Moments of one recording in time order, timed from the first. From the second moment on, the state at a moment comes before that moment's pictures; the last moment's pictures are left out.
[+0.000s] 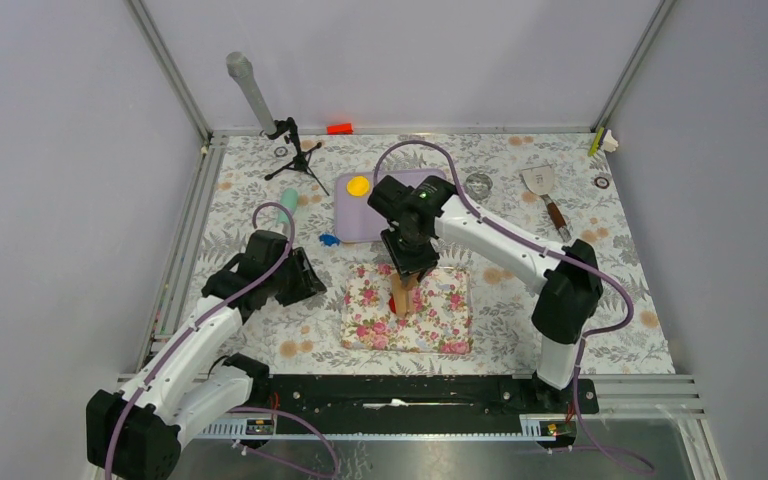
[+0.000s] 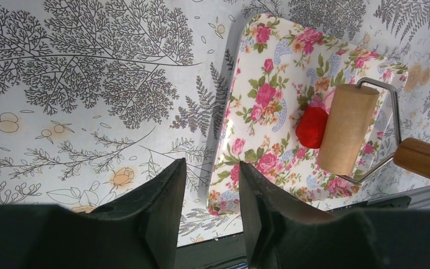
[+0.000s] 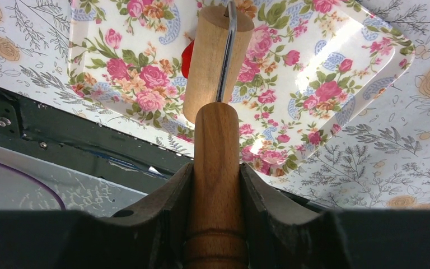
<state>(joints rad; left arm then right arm) -0.36 0.90 0.65 -0.66 0.12 -0.70 0.89 1.84 1.74 -1.29 -0.01 0.48</state>
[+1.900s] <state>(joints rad) -0.58 1.22 0.49 -0.34 0.17 -0.78 0.91 1.83 1.63 -1.16 -0.07 0.50</state>
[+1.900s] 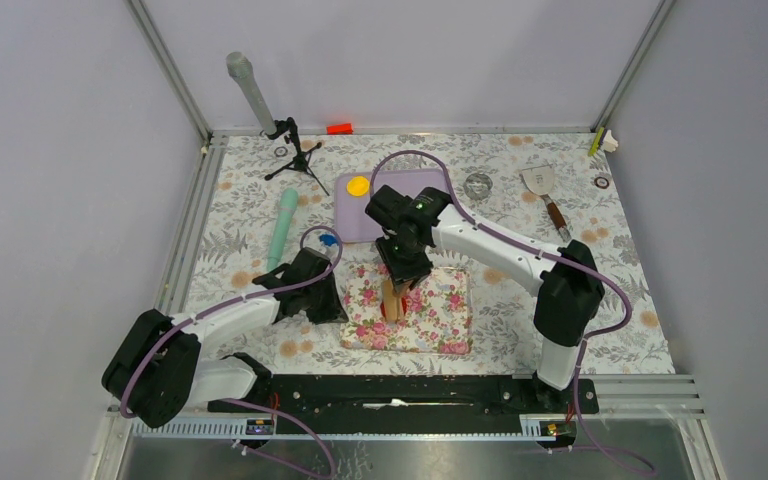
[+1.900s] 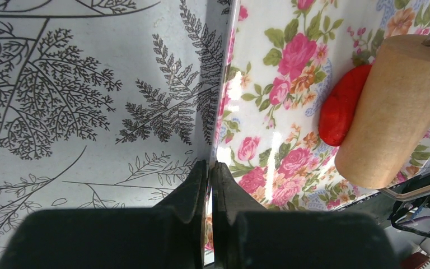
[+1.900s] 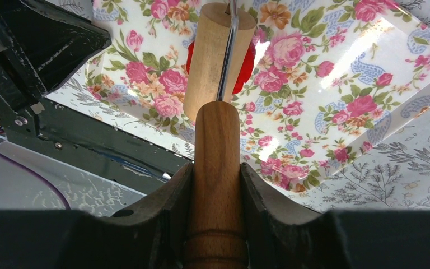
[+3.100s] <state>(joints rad) -0.59 1.19 0.46 -0.30 0.17 -0.79 0.82 1.67 1.34 -0.89 -0.28 0.59</state>
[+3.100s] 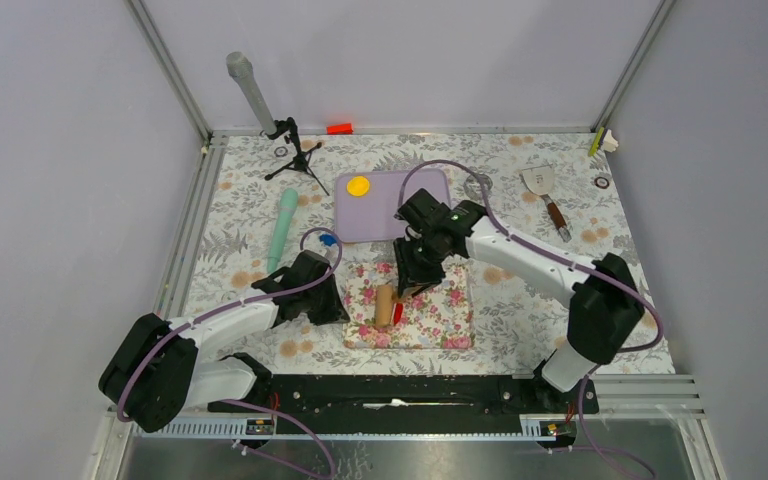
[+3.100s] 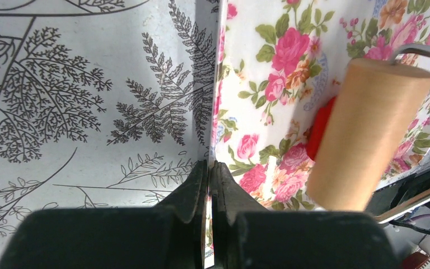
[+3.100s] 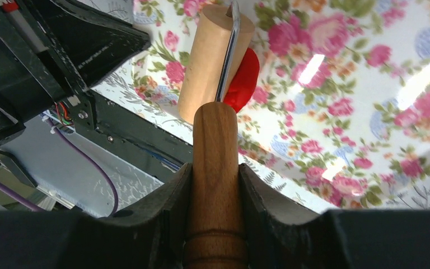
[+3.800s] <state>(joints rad) -0.59 1.19 0.46 -0.30 0.17 -0.79 0.79 1.56 1.23 -0.90 -0.26 0.60</state>
